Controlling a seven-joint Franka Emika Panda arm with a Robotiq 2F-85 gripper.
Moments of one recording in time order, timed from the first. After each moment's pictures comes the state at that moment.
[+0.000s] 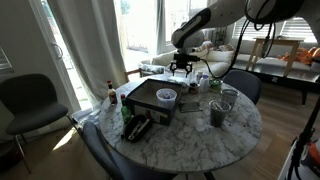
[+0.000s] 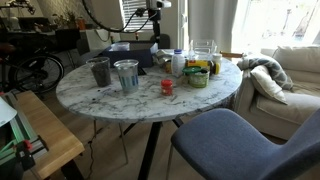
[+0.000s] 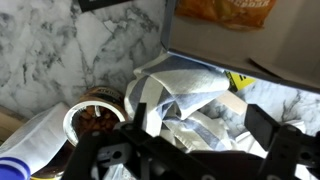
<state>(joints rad) -0.07 0.62 -0.13 -1.48 0.16 2.19 0.52</state>
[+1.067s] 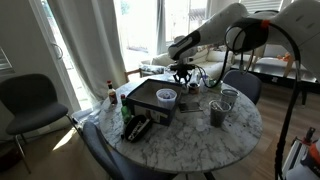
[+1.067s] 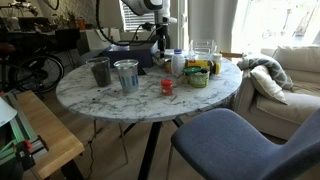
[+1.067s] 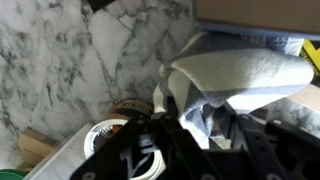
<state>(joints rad) -0.06 0.91 -0.19 -1.16 0.08 1.96 0.76</state>
